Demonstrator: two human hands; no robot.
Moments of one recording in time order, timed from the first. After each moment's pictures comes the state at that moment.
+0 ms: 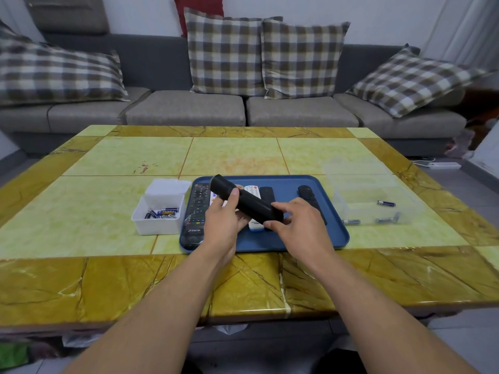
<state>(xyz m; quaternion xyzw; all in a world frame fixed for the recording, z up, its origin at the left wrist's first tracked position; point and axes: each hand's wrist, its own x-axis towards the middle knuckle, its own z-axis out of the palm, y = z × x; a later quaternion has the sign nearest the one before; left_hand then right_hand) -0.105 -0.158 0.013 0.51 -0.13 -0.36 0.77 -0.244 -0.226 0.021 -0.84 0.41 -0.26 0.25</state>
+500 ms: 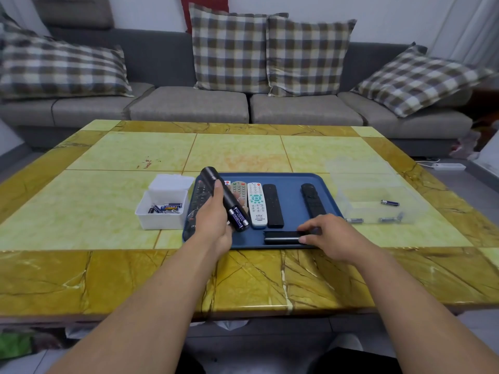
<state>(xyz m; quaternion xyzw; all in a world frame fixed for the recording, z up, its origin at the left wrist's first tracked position) -0.090 -0.152 0.020 0.48 0.00 -0.39 0.78 -0.299 -0.268 0.021 -0.87 0.41 -0.03 0.26</state>
